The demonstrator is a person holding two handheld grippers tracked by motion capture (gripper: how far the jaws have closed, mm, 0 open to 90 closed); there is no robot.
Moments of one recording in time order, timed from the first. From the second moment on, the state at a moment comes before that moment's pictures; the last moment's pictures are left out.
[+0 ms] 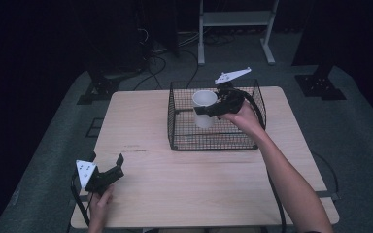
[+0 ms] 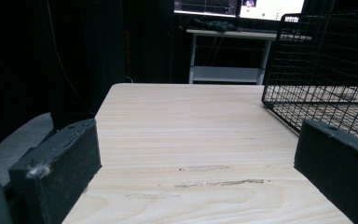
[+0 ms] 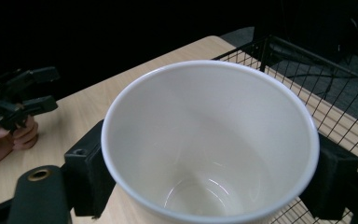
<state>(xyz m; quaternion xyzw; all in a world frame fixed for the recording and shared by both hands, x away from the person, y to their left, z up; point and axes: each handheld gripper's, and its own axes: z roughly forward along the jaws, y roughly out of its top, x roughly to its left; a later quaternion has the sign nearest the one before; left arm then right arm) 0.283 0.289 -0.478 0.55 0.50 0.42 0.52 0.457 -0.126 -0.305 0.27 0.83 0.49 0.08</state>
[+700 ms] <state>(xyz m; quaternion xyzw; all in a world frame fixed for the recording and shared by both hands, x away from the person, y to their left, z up) 0.283 0.289 -0.478 0.55 0.50 0.42 0.52 0.494 -0.120 -0.309 0.29 0.83 0.48 0.07</state>
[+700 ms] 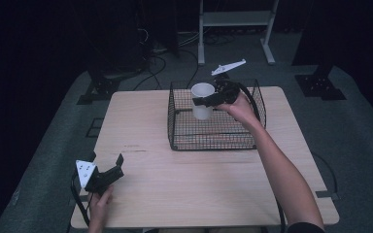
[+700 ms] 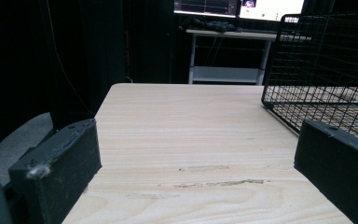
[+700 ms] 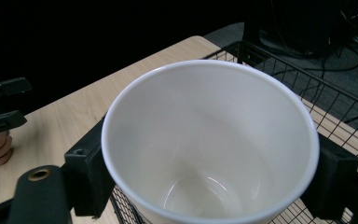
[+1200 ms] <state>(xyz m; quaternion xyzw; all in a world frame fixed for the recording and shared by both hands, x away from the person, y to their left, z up) 0.283 0.289 -0.478 0.55 0.50 0.42 0.52 0.513 -0.121 -0.332 0.31 0.83 0.47 0.05</state>
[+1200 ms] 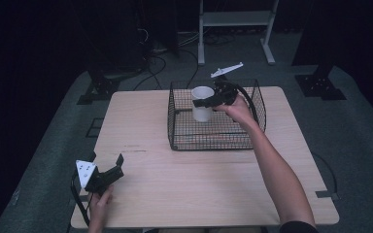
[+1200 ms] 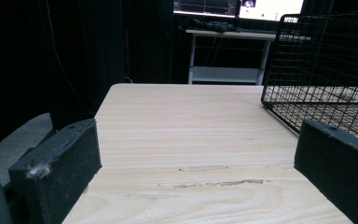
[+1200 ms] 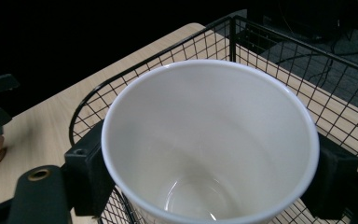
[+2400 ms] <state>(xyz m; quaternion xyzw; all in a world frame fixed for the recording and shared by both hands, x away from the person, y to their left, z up) 0.282 0.289 -0.478 0.55 0.50 0.42 0.52 0.532 -0.123 -0.371 0.33 0.83 0.45 0.03</state>
